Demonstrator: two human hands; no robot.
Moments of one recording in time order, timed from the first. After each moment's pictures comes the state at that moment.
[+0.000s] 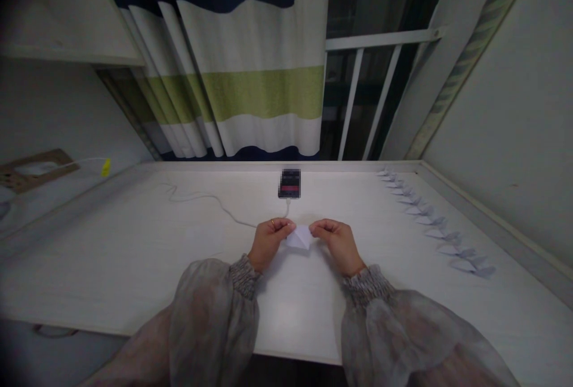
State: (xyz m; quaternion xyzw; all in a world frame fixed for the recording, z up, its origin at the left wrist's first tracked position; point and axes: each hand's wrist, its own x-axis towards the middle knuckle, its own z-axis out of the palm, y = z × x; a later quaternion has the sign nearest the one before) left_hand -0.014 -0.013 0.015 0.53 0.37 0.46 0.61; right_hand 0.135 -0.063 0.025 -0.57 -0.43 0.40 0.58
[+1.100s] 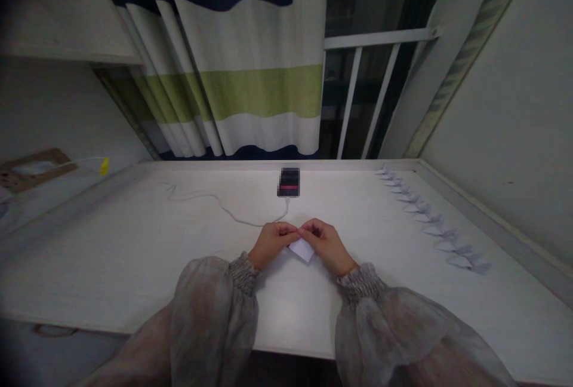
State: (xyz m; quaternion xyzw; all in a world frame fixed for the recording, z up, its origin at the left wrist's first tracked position) left_hand -0.012 -0.014 0.007 0.61 0.36 0.36 0.61; right_hand 0.123 -0.061 0.015 -0.53 -0.53 0.42 0.50
